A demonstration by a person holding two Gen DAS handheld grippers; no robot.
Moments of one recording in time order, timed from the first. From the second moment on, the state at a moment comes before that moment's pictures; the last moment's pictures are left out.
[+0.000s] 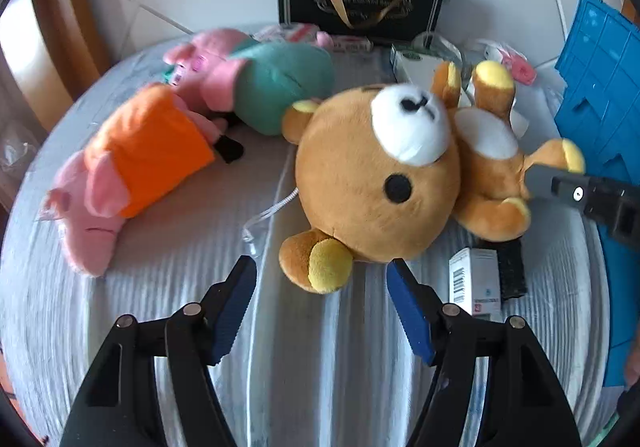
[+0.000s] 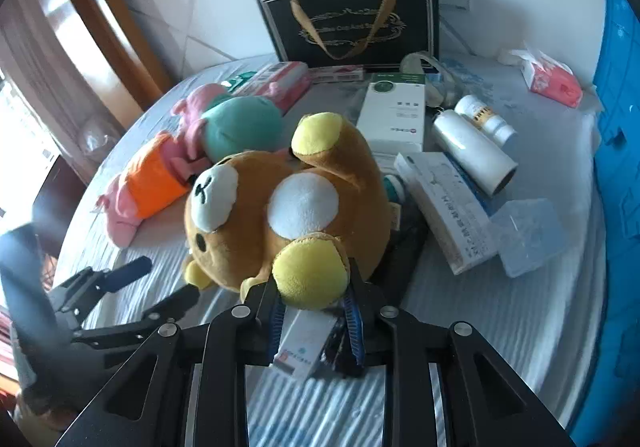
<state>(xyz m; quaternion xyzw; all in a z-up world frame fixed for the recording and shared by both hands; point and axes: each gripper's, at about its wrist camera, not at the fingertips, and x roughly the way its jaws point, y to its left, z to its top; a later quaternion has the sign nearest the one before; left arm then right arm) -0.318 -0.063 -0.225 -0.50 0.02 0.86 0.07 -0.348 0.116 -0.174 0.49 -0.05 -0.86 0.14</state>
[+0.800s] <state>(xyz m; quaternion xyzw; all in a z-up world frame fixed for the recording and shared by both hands) -0.307 -0.062 -0.215 -0.46 0.02 0.88 0.10 -0.343 0.112 -0.162 0.45 -0.04 -0.88 0.14</state>
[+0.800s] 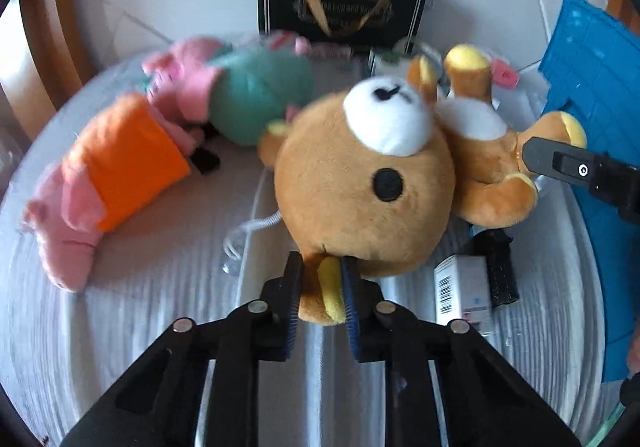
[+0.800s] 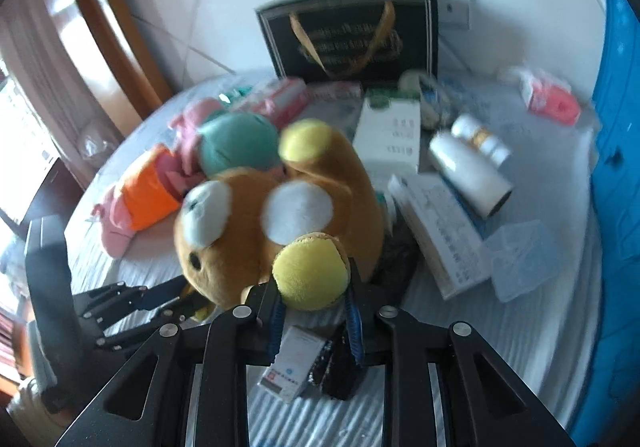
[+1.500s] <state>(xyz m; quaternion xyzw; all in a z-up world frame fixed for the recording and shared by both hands) -0.205 -0.014 -0.028 -0.29 0.05 0.93 0.21 -0.181 0.152 0.090 0.18 -0.04 -0.98 0.05</state>
